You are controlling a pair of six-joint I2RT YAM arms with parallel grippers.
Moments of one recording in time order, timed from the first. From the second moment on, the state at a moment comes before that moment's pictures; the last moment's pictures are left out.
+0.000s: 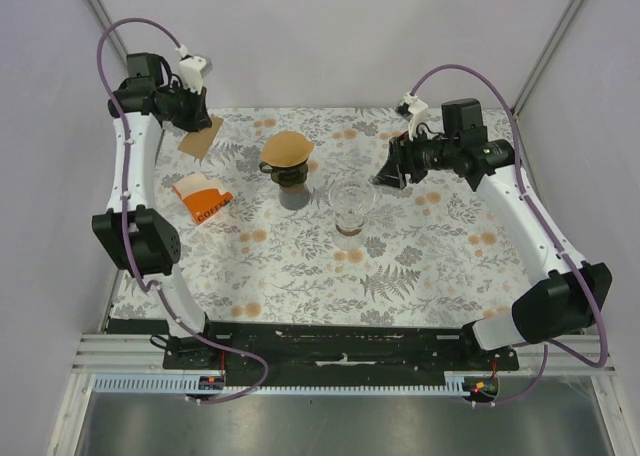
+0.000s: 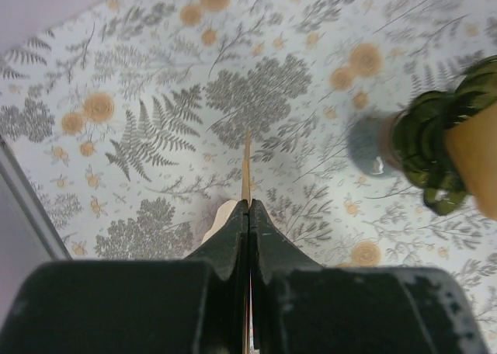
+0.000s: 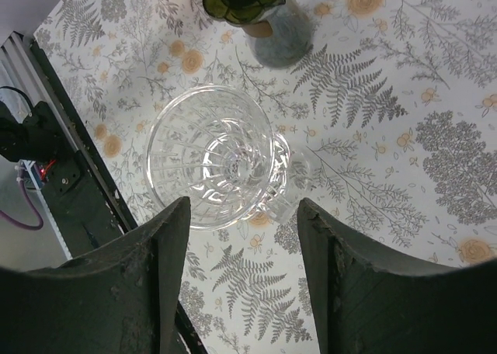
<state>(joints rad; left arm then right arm) 0.13 1.92 2.06 -0.98 0.46 0.47 0.27 1.46 1.45 -0.70 -0.70 -0.10</state>
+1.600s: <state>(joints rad) -0.38 1.39 2.12 -1.36 0.99 0.68 0.71 1.31 1.41 -0.15 -0.98 -0.34</state>
